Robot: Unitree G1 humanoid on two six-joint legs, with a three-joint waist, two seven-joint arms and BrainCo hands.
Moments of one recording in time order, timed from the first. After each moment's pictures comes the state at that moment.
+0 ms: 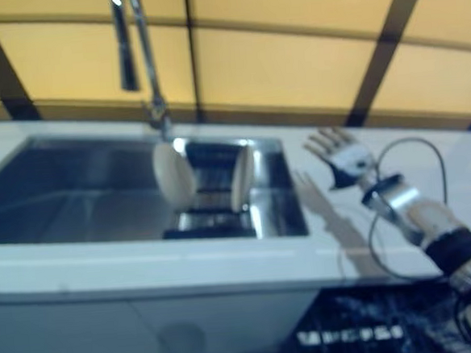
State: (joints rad) left arm -0.10 0.34 -0.35 1.13 -0.18 0.07 -0.03; right arm -0.98 -1.03 0.67 0.48 -0.74 -0.15 -0.34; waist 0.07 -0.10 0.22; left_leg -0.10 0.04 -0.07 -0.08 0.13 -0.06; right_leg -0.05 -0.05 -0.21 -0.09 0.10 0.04
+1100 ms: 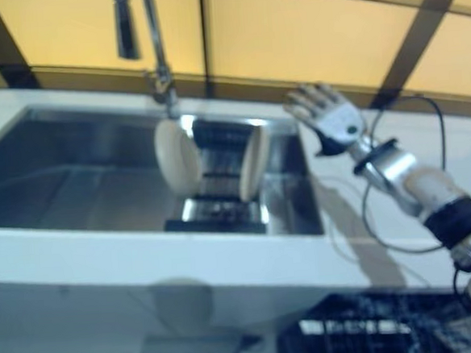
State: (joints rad) left arm -0.13 0.36 -0.36 1.12 -0.34 0.02 -0.07; right arm -1.18 -1.07 0.72 0.42 -0.76 -0.17 -0.43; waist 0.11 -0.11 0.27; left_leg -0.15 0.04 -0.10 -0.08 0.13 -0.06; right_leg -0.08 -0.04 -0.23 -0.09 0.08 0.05
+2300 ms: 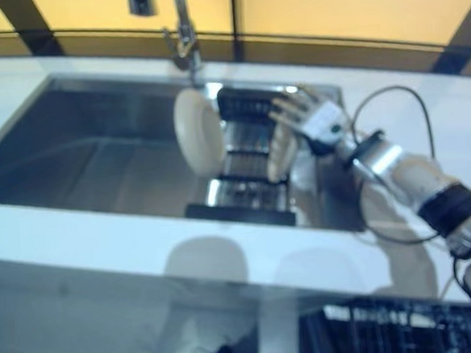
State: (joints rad) left arm -0.08 0.37 -0.25 1.14 -0.49 -0.01 -0.09; right arm -1.29 -1.07 0.88 0.44 -0.86 -0.16 -0.39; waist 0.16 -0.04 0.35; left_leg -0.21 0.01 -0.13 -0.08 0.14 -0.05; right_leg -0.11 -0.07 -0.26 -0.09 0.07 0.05
